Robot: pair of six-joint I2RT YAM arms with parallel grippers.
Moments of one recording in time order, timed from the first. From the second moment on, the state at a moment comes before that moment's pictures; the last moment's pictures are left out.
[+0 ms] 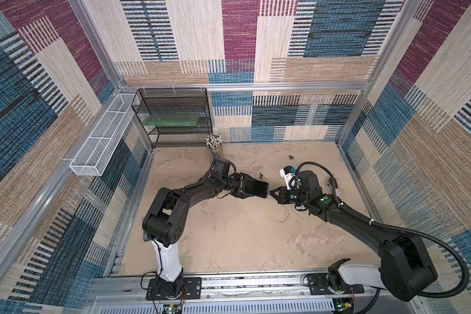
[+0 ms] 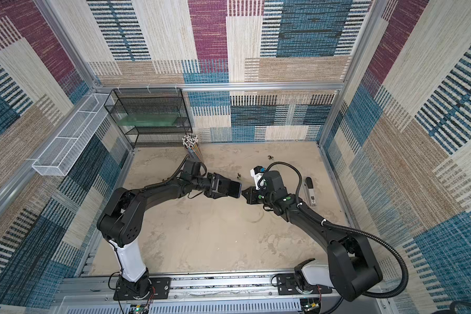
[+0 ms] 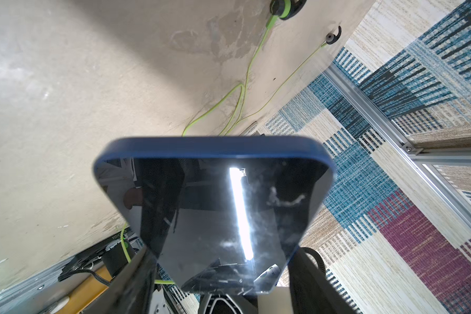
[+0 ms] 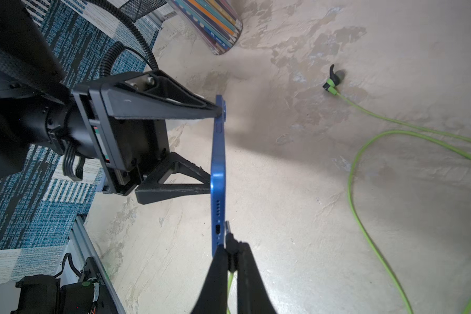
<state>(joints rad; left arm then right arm) -0.46 1.89 1.19 0.01 0.79 -1.78 0.43 1.30 0.78 -0.12 -0.41 0.45</state>
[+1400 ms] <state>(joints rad) -0.46 1.89 1.19 0.01 0.79 -1.78 0.43 1.30 0.78 -0.12 -0.41 0.45</state>
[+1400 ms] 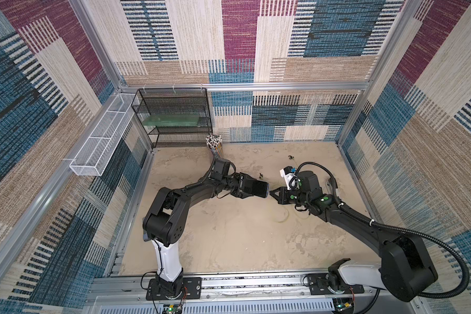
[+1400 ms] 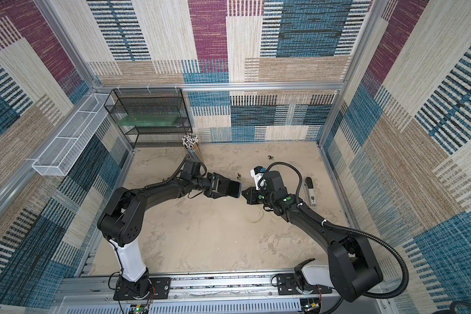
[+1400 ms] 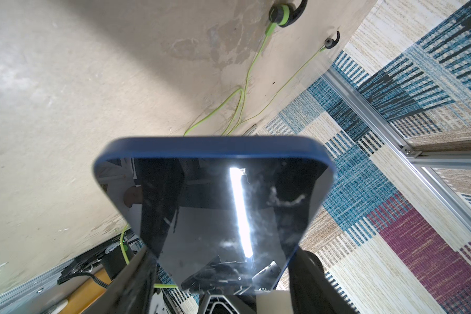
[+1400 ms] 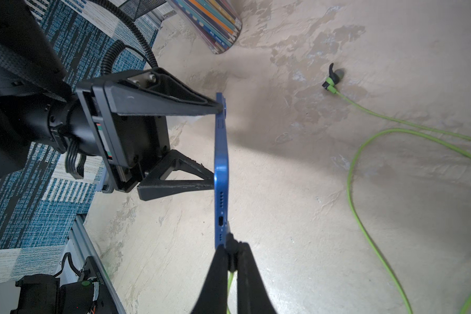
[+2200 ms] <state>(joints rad) -0.47 1.89 1.20 0.01 0.77 -1.76 0.43 1.30 0.79 -0.13 -0.41 0.45</state>
